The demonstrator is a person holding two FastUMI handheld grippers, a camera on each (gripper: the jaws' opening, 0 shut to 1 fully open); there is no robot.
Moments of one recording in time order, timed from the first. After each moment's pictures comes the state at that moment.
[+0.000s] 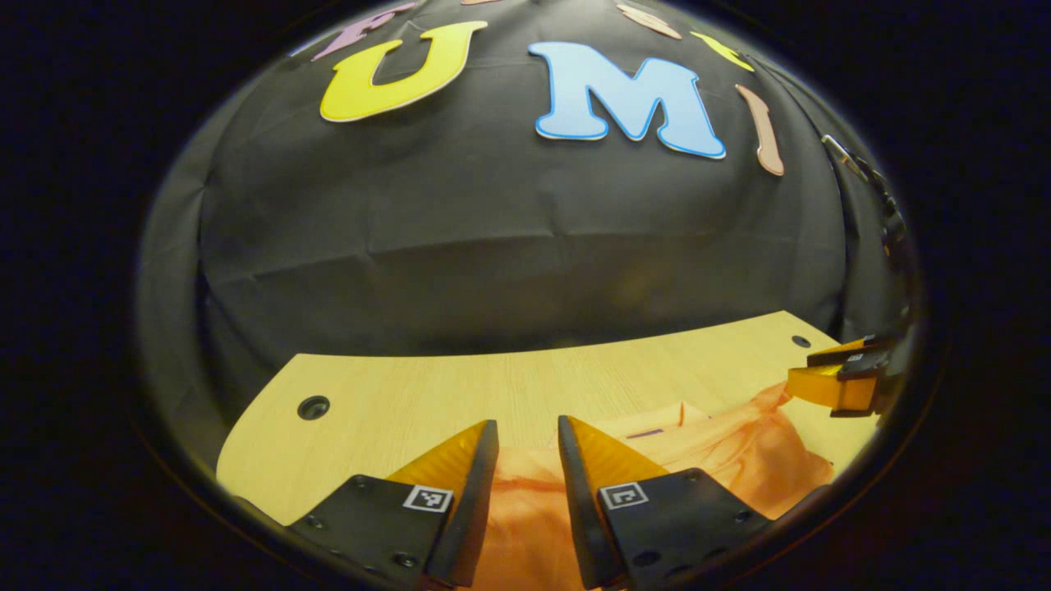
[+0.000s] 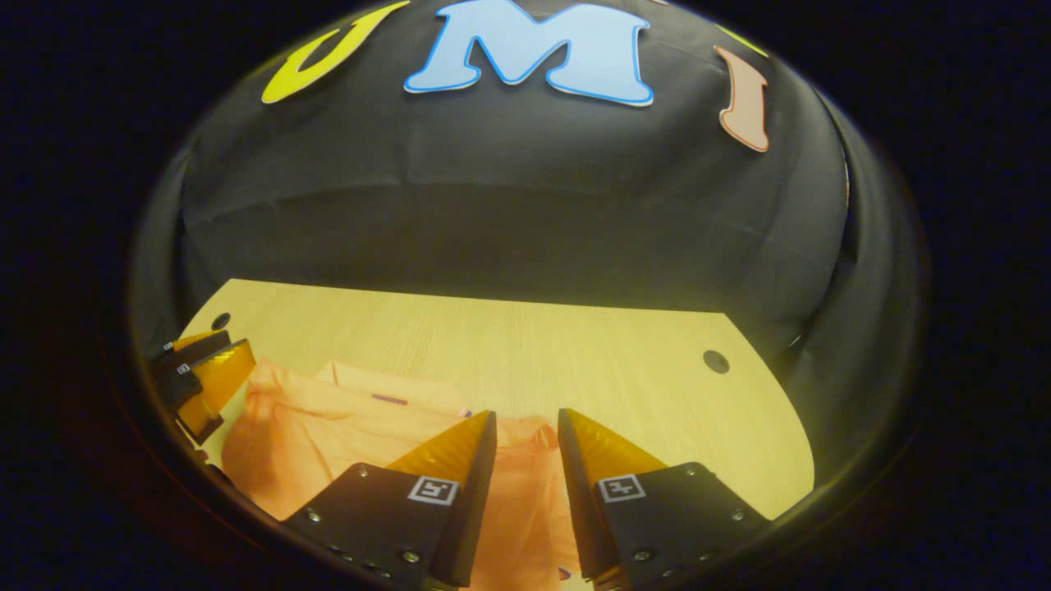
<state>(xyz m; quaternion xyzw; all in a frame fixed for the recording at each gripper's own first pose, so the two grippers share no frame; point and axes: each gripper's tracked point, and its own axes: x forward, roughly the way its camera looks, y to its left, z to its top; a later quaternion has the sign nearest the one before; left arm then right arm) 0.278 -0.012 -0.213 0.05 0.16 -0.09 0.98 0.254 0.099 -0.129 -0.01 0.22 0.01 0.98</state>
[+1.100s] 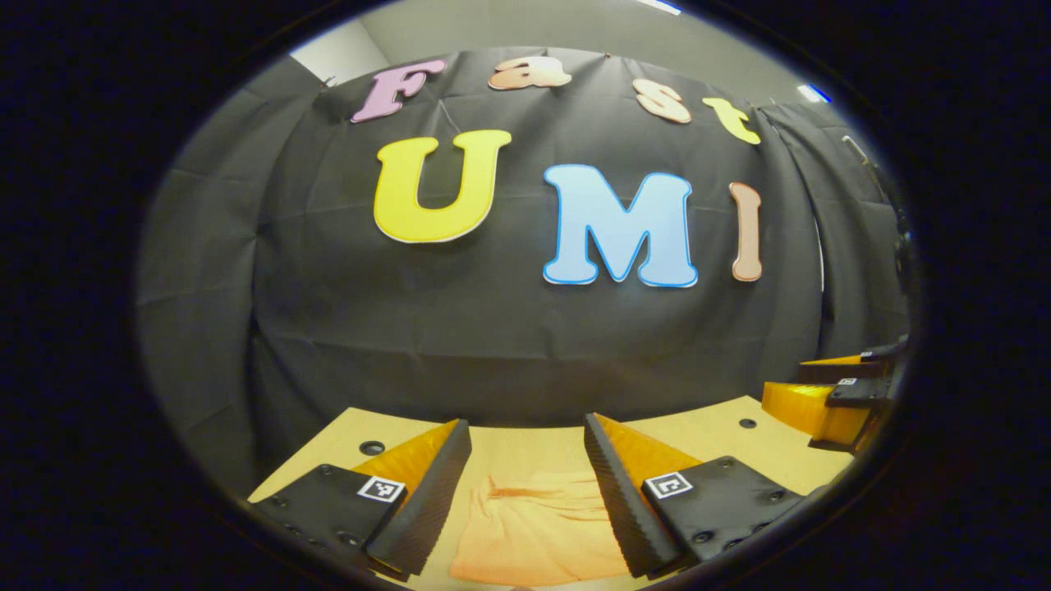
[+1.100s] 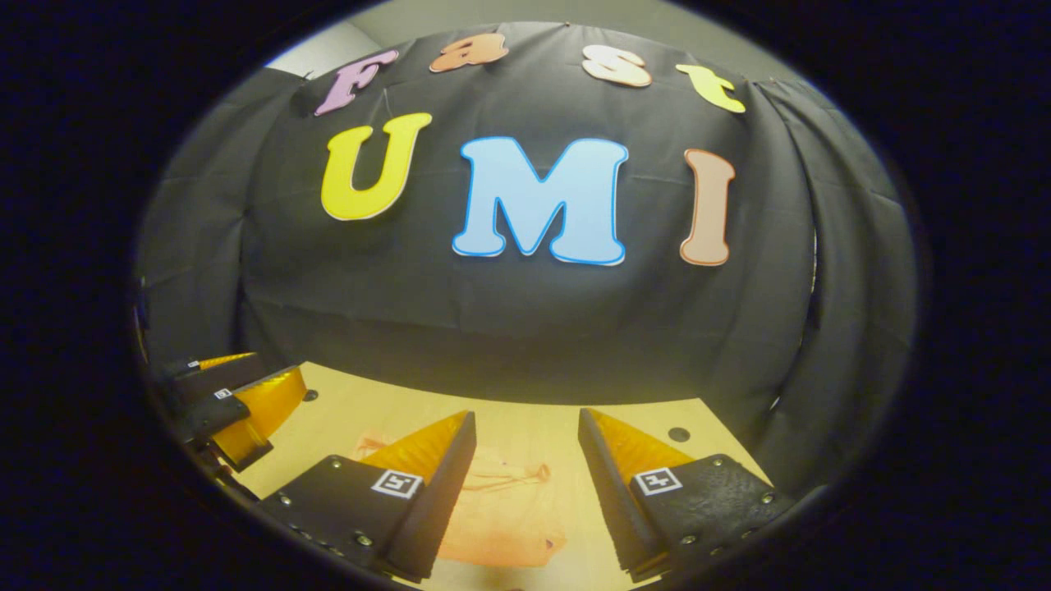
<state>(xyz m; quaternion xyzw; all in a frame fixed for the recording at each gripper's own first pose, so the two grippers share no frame) 0.124 -0.031 -0.023 0.00 0.02 -0.06 1.00 0.100 0.080 0.040 0.01 0.03 0.05 1.00</state>
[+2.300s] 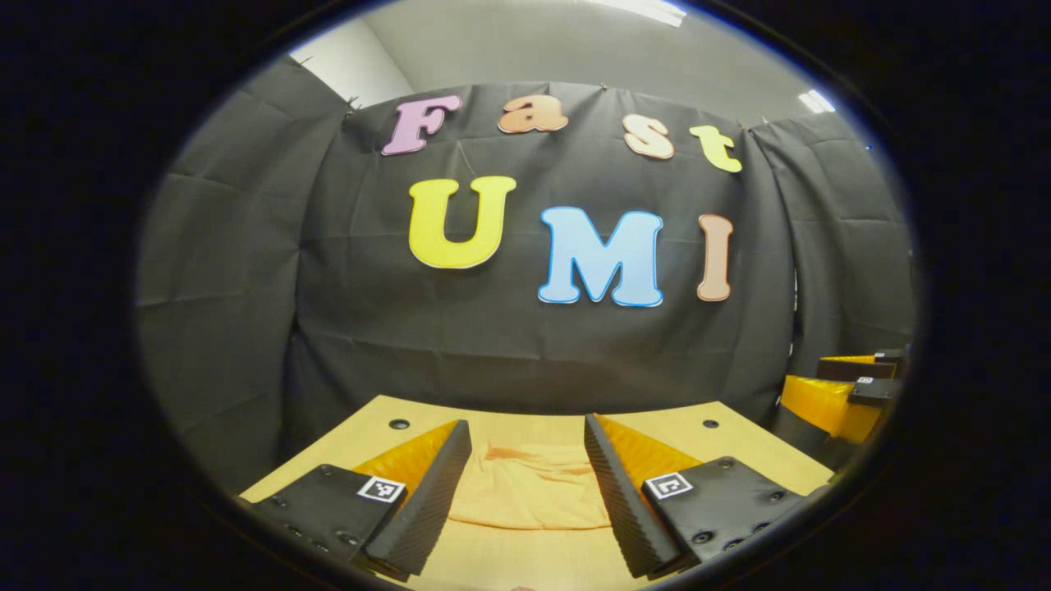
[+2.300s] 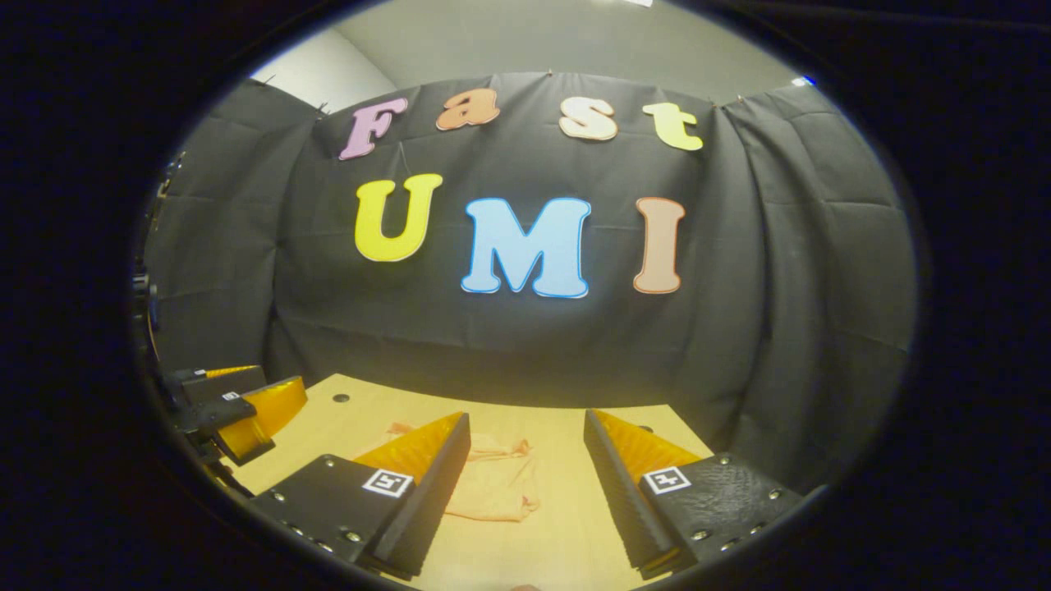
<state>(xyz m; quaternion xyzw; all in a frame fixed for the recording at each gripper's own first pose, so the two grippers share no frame) -0.042 -0.044 -0.013 -0.01 0.00 -0.04 1.00 -0.058 0.030 0.044 0.02 -0.02 0.05 1.00</state>
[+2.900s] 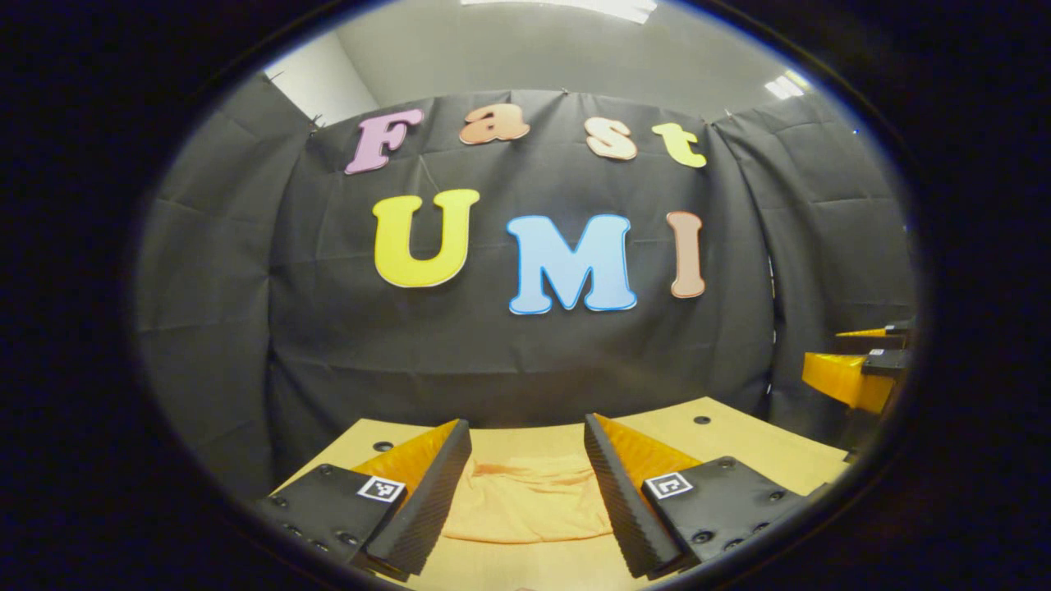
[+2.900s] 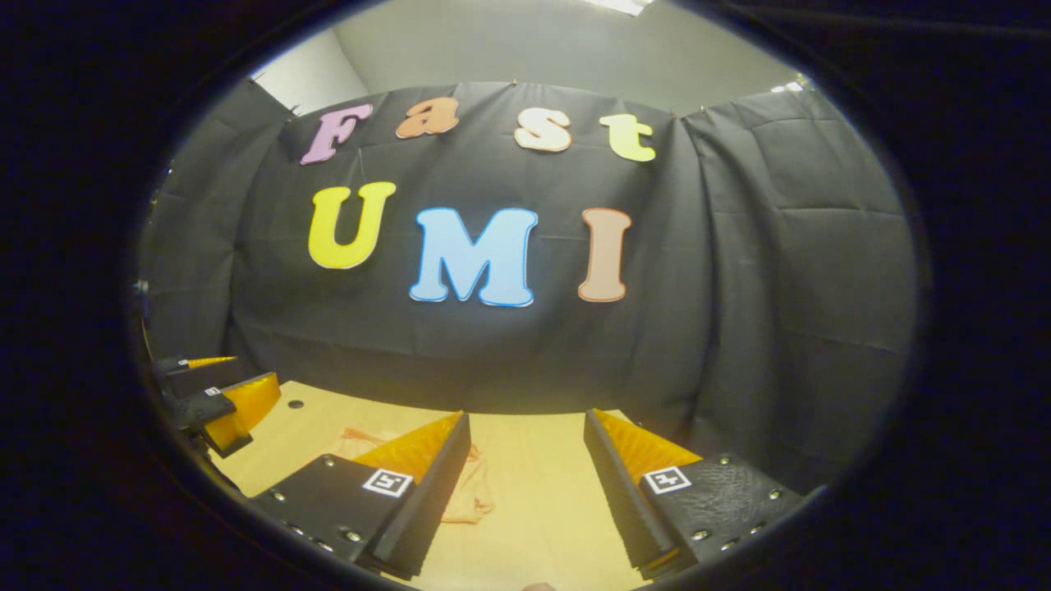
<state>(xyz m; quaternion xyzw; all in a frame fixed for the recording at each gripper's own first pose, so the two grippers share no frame) -0.028 -0.102 -0.019 0.03 -0.03 -0.10 0.99 -0.075 -0.049 0.037 0.03 -0.05 -0.04 1.00</state>
